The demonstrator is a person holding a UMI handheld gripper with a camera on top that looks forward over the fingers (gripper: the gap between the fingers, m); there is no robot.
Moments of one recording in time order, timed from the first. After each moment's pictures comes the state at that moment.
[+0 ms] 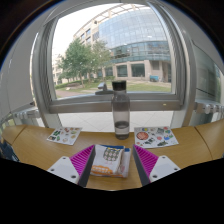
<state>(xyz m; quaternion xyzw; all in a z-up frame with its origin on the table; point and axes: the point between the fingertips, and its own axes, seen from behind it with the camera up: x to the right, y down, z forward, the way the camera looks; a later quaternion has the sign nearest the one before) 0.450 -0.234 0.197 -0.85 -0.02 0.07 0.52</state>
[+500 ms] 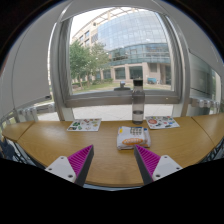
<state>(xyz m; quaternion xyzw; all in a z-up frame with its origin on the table) 0.333 -0.385 0.201 -0.84 -0.01 0.05 0.54</state>
